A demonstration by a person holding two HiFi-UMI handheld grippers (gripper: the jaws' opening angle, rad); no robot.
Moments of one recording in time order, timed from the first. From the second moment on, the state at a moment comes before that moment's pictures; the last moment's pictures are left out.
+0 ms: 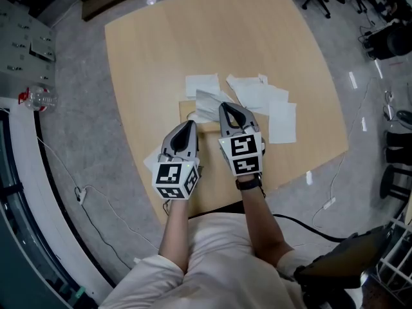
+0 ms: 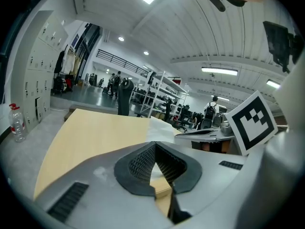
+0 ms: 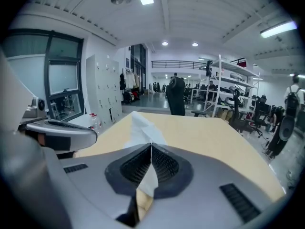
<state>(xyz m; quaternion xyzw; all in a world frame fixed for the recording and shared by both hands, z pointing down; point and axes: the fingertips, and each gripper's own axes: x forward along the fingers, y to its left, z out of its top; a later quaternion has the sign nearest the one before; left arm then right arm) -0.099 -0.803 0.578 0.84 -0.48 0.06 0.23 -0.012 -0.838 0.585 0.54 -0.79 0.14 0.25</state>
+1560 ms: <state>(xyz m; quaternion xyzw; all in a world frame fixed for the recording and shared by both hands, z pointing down) -0.112 -0.772 0.455 0.86 -0.51 0.00 0.06 -0.010 -0.776 0.453 0.58 -0.81 0.01 0.09</state>
